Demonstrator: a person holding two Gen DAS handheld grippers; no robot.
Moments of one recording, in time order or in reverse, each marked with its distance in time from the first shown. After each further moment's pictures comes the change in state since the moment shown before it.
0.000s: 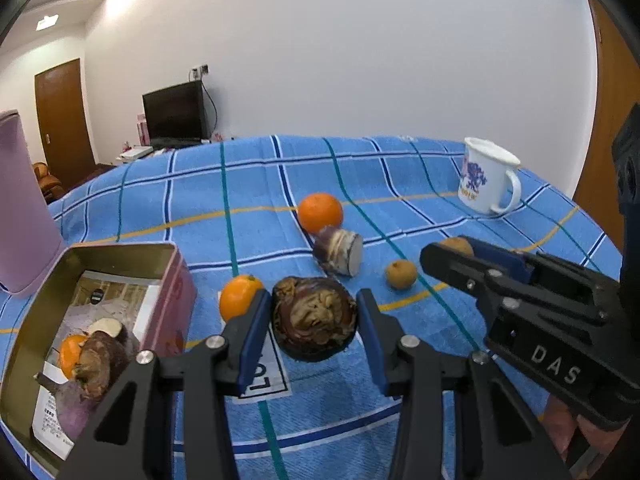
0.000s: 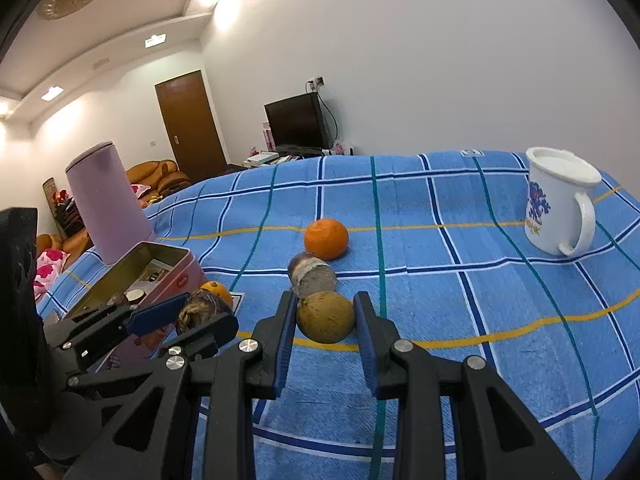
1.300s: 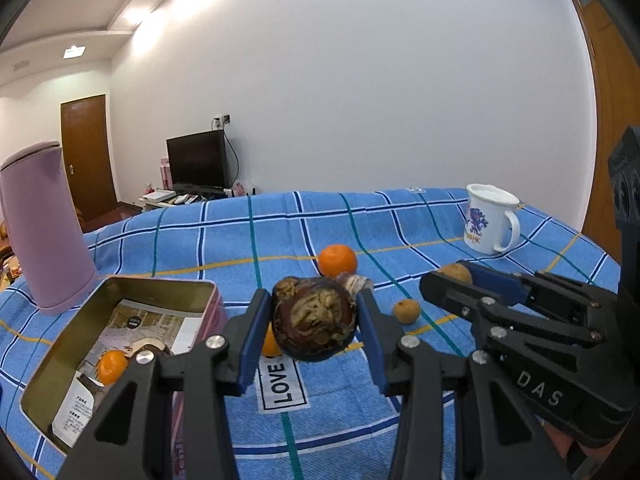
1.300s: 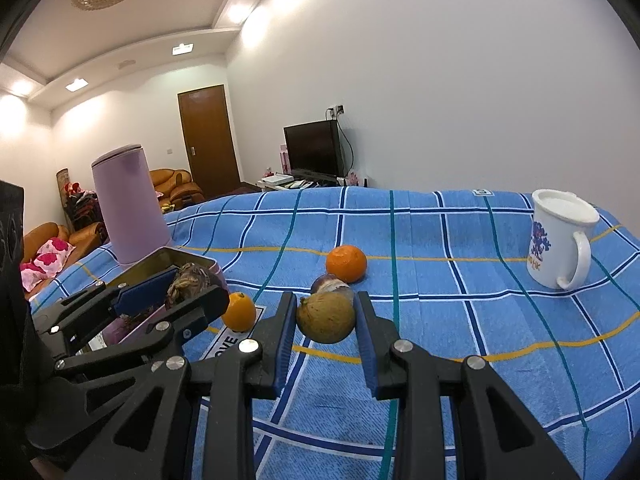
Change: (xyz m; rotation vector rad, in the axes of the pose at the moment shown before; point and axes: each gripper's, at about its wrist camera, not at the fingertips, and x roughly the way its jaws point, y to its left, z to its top) left arm -0.039 -0.001 -0.006 -0.003 -0.203 0.074; right arm -0.022 0.016 -0.005 -0.089 -0.107 0.023
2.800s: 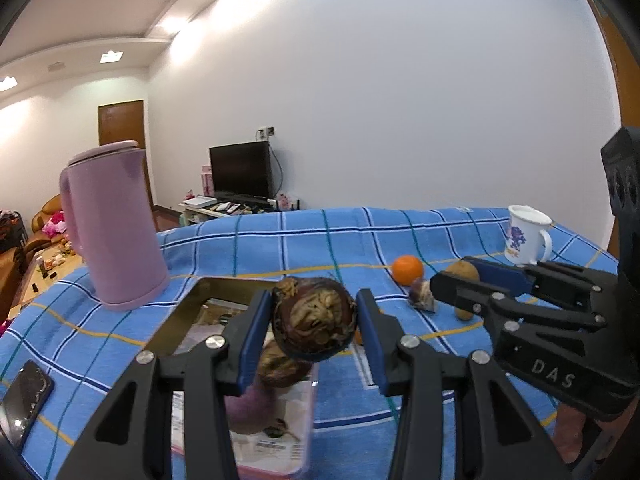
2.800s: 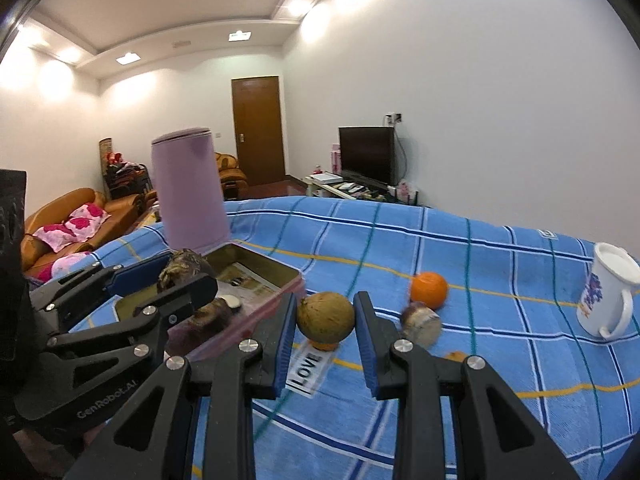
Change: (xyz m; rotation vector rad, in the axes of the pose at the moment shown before) left arm -0.050 0.067 -0.003 -0.042 -0.049 0.134; right arm 0.008 0.073 0.018 -0.148 0.001 0.150
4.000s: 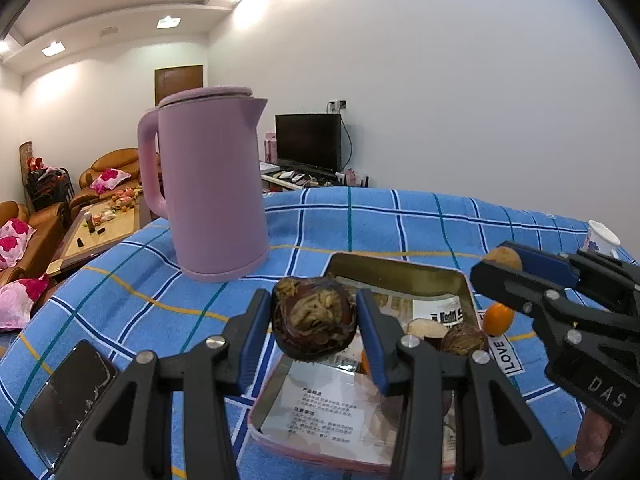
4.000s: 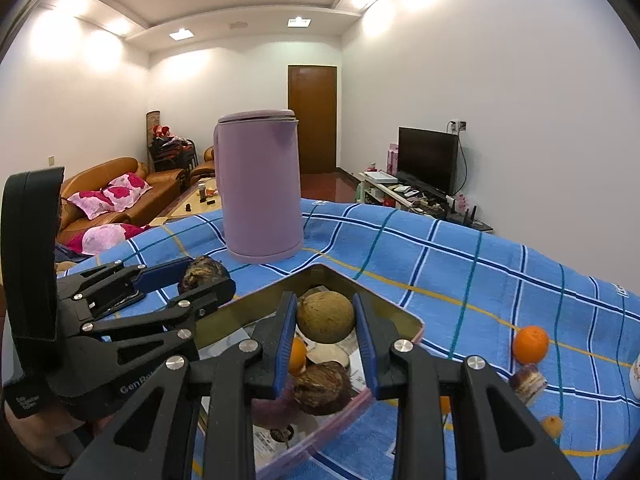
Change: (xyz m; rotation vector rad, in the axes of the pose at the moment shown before) left arm 0.019 0.109 -0.008 -0.117 0.105 0.186; right arm 0.055 0.088 0.032 -0.126 0.029 0.149
